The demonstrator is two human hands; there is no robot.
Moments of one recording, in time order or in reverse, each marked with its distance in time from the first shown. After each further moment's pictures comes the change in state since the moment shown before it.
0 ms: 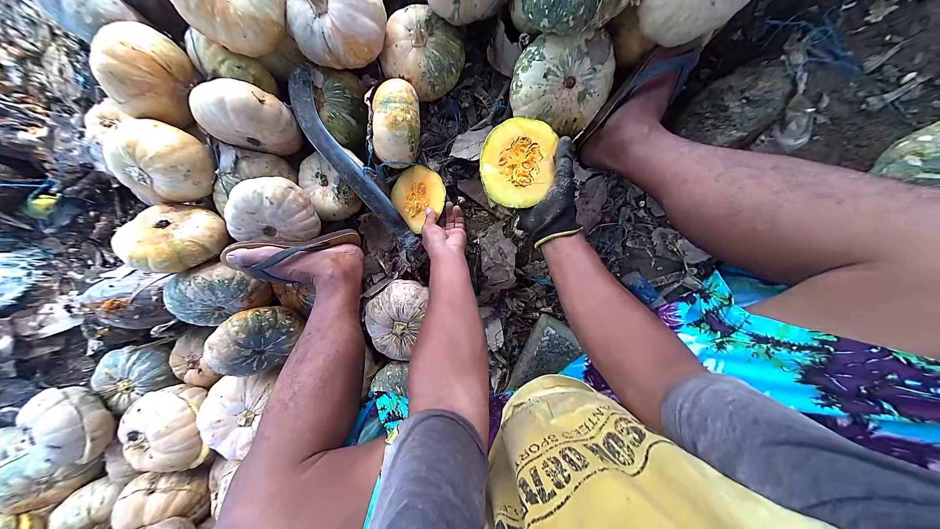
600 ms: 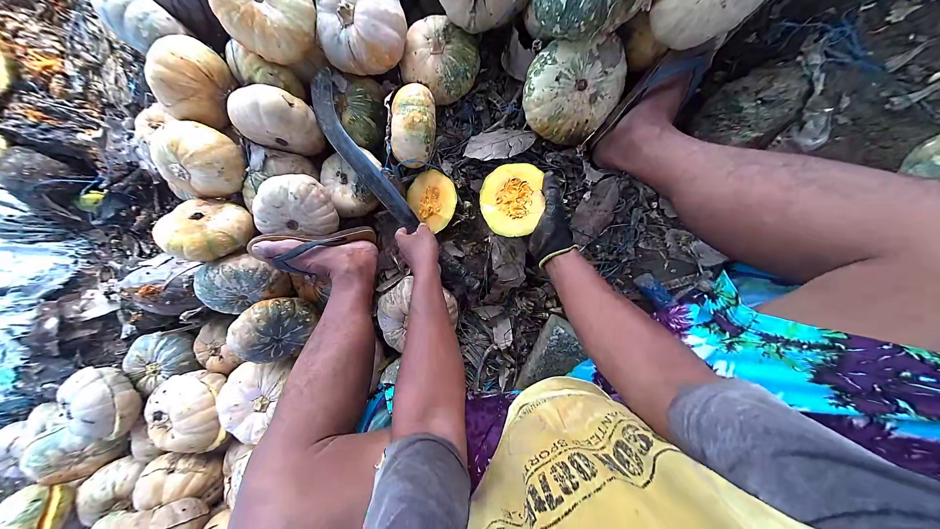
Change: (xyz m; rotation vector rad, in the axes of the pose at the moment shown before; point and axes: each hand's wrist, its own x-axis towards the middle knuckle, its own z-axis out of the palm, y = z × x) left_hand 0.002 0.063 -0.045 1.227 0.078 0.486; right_hand -0.021 0.034 -0.038 -0.351 0.083 0.140
